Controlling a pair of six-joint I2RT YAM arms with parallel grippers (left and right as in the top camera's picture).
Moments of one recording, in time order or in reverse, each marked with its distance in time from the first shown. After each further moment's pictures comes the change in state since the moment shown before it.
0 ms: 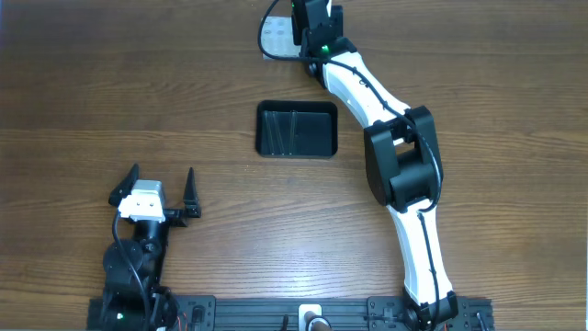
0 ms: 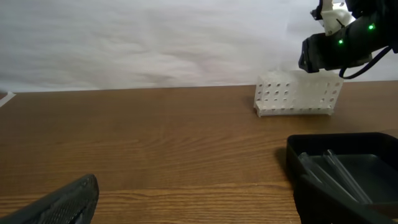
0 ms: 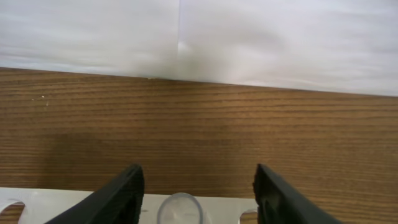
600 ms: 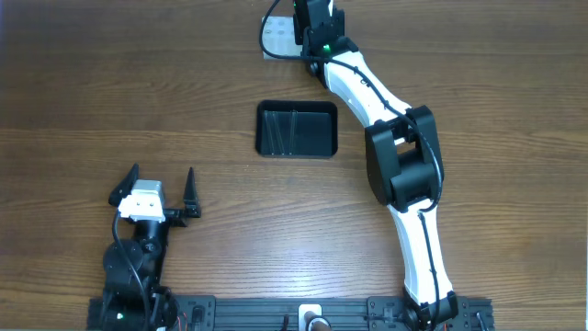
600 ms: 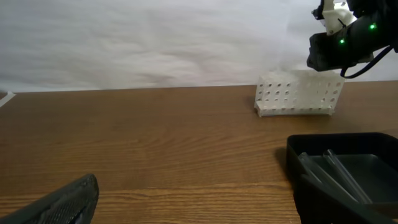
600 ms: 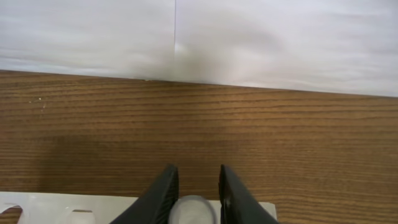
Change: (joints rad) left arm 0.000 0.000 0.000 0.000 0.000 0.000; right arm -0.005 0.000 0.000 0.000 0.000 -0.001
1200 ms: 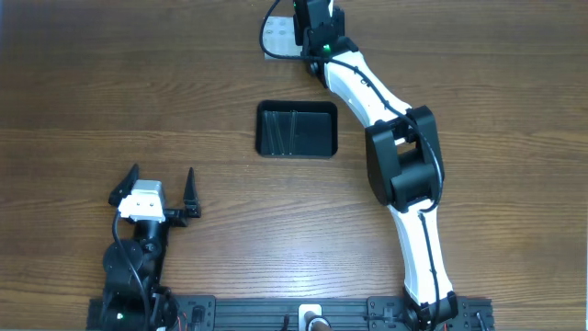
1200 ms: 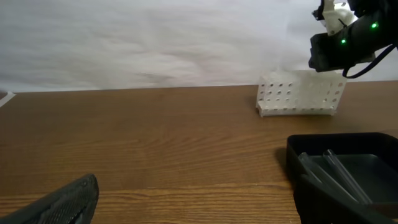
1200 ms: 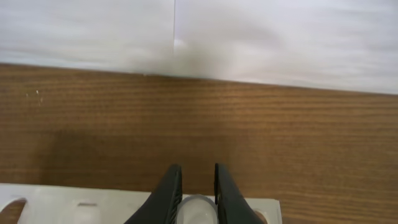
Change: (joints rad) left arm 0.000 0.000 0.000 0.000 0.000 0.000; right arm 0.000 -0.010 0.001 -0.032 0.000 -0.003
